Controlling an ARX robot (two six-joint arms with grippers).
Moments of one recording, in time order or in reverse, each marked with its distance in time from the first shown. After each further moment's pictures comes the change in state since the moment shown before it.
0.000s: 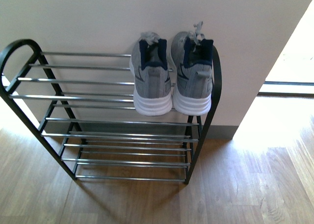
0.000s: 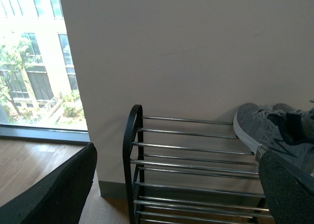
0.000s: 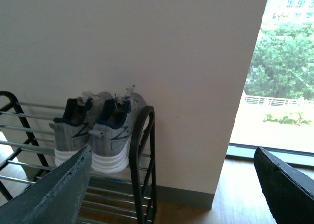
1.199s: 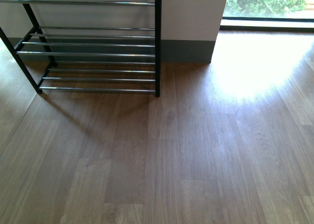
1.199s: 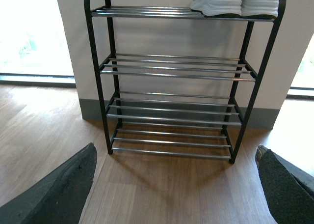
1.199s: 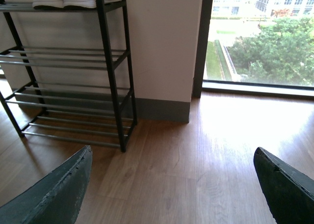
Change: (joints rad) left arm 0.000 0.000 0.000 0.000 0.000 0.001; right arm 0.000 0.000 0.000 -0.003 0.002 0.001
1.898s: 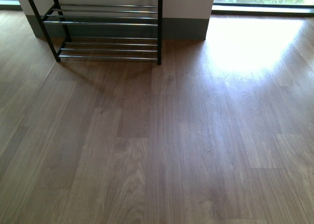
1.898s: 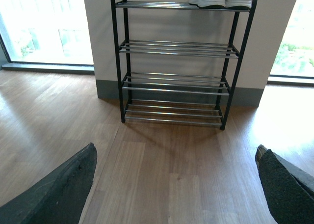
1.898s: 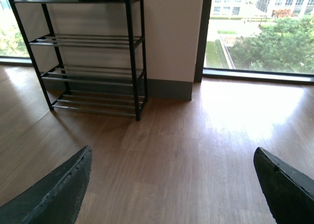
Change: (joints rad) left arm 0.000 0.000 0.000 0.000 0.000 0.000; right arm 0.000 0.000 0.000 0.000 -0.002 0.000
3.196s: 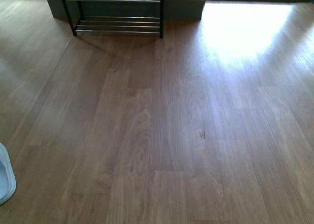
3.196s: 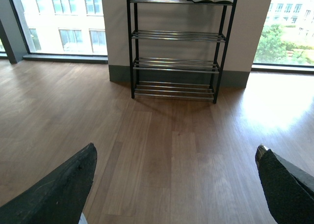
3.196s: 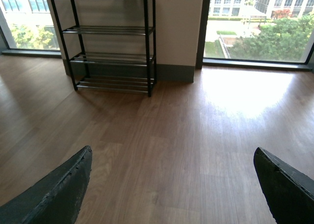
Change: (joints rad) left arm 0.000 0.000 0.000 0.000 0.000 0.000; right arm 0.000 0.000 0.000 0.000 0.000 0.000
